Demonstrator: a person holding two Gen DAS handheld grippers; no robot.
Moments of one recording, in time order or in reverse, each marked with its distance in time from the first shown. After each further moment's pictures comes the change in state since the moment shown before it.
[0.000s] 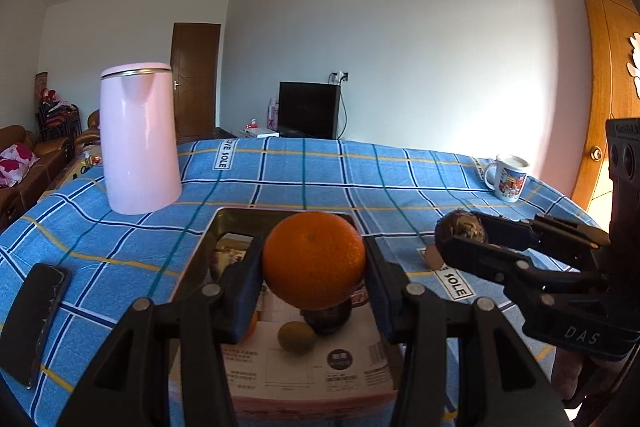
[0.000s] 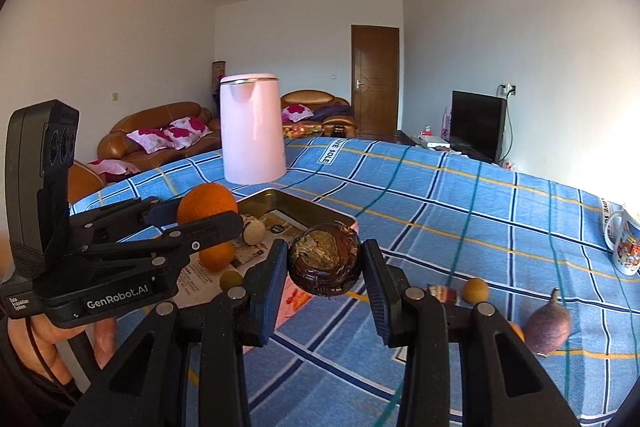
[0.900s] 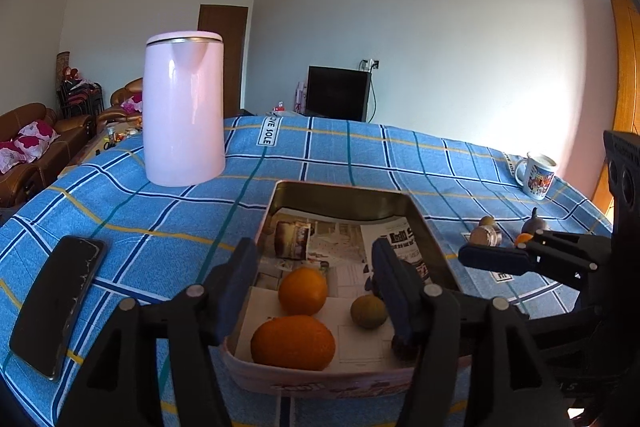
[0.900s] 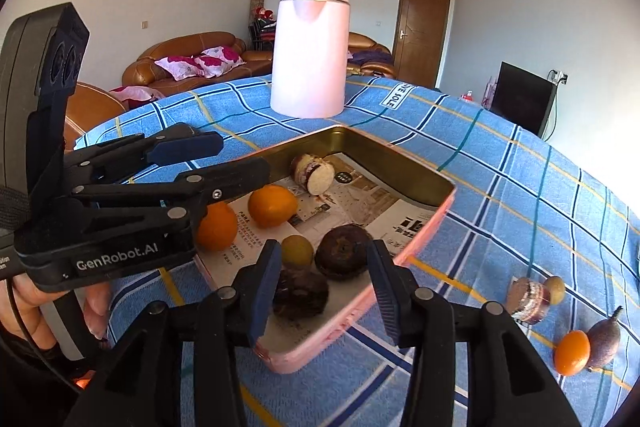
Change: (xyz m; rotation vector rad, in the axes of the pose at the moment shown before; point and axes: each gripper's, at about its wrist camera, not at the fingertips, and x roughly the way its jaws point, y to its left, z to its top) left arm -0.004 0.035 -0.011 -0.041 0.046 0.064; right arm 0.052 0.053 -0.005 -0.129 0.211 0.066
